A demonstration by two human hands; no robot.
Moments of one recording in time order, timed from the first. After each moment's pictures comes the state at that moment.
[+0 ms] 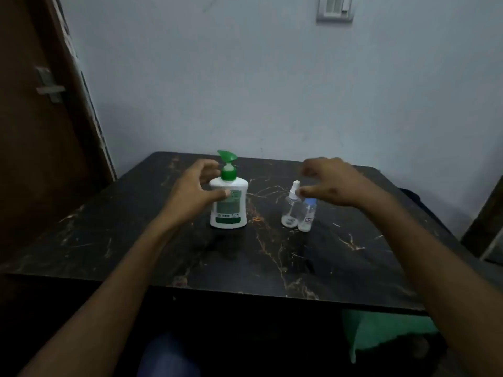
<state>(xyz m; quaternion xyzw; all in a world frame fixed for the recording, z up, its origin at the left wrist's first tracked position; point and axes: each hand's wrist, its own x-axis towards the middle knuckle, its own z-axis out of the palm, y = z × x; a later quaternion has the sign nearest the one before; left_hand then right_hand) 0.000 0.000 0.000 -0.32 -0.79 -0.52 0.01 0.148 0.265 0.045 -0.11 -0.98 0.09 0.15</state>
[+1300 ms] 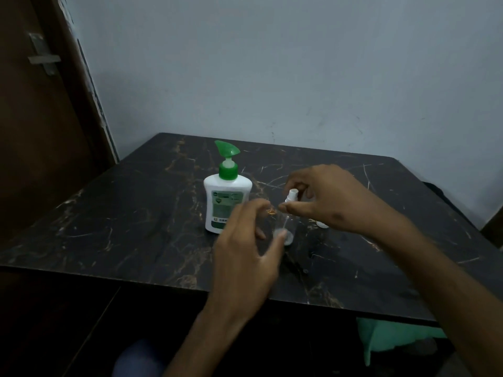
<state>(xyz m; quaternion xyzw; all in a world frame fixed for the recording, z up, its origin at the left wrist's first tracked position) 0.125 0.015 -0.053 -0.33 -0.78 -0.50 0.20 0.142 0.205 0.027 -0.01 -0.98 0.11 0.15</state>
